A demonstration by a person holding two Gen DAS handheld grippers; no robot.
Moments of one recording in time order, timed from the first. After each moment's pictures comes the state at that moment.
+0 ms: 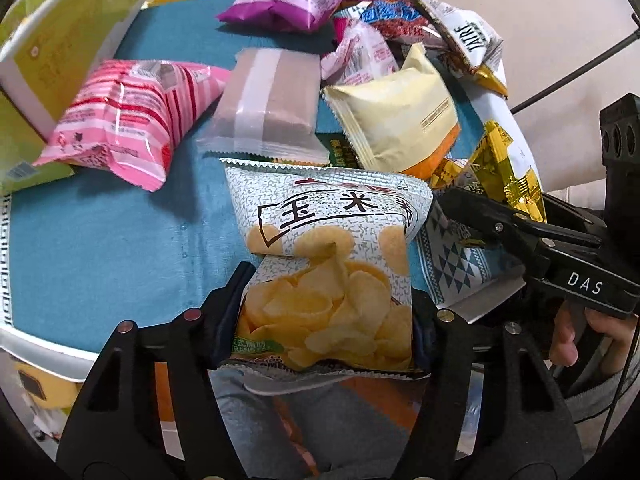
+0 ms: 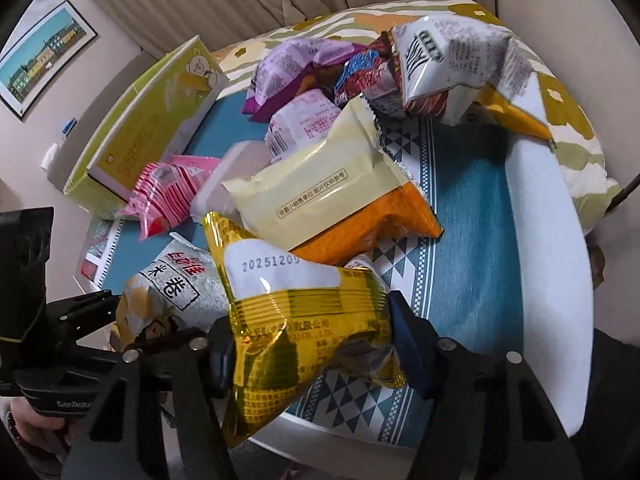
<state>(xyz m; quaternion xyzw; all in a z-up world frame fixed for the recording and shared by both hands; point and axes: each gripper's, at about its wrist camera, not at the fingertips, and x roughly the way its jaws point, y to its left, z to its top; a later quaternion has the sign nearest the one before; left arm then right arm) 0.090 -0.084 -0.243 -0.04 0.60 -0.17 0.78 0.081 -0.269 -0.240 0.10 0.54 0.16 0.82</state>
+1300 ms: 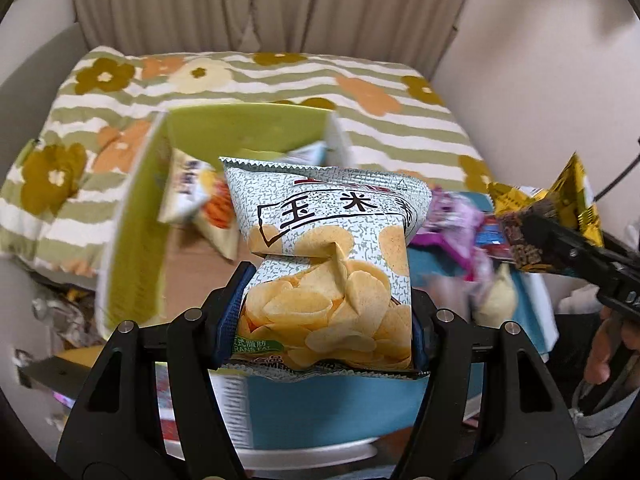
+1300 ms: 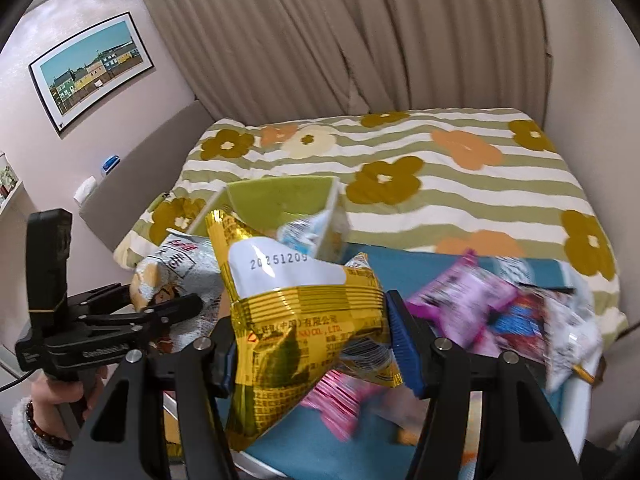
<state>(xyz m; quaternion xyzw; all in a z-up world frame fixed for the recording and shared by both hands) 0.200 0.159 -0.083 -0.05 0.48 -0.10 0.87 0.178 -0.079 -0.059 0.07 0.42 0.20 0.88</state>
